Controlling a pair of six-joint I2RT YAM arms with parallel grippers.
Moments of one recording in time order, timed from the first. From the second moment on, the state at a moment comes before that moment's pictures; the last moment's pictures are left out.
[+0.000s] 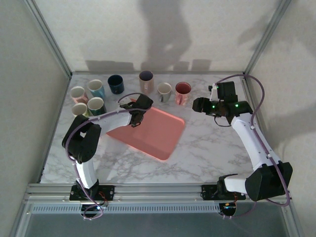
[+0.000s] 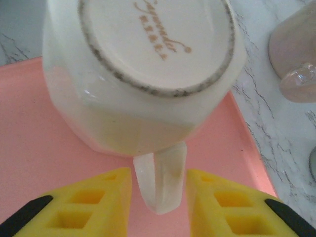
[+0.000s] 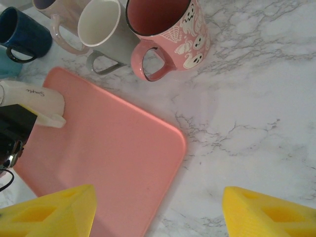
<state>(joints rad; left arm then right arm) -0.57 1.84 1.23 -0.43 -0.57 -1.25 0.23 1.28 1.21 -0.78 -0.26 0.35</state>
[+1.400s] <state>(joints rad) -0.55 1.93 1.31 -0.48 -0.48 -1.23 0.23 1.25 1.18 -0.78 -0.25 0.34</state>
